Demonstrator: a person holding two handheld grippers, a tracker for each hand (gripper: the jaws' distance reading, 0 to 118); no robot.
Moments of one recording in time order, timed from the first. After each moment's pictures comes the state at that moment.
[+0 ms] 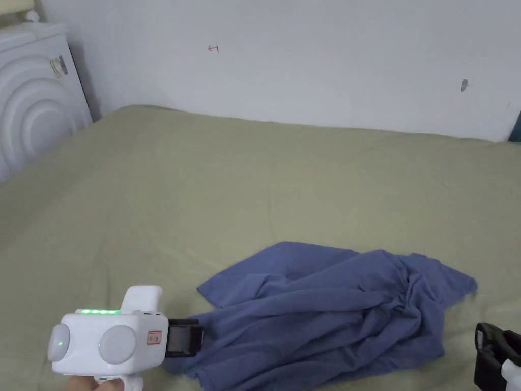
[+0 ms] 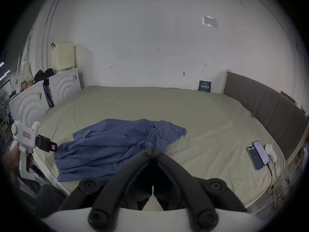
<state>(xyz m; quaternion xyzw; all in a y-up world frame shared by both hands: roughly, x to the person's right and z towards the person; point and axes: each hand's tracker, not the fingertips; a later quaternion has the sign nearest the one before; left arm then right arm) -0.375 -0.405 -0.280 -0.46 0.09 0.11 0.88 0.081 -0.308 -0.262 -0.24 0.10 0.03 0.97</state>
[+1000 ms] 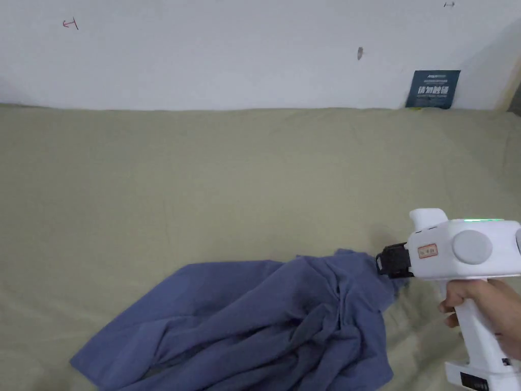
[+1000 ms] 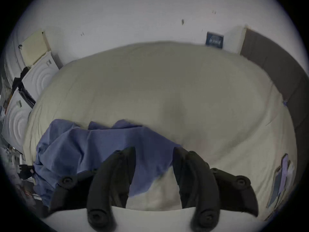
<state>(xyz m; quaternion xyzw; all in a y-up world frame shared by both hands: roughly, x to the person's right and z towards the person) -0.377 -0.424 -0.298 -0.49 0.06 0.08 0.86 0.143 -0.396 -0.583 -0.47 0.11 0.00 0.87</state>
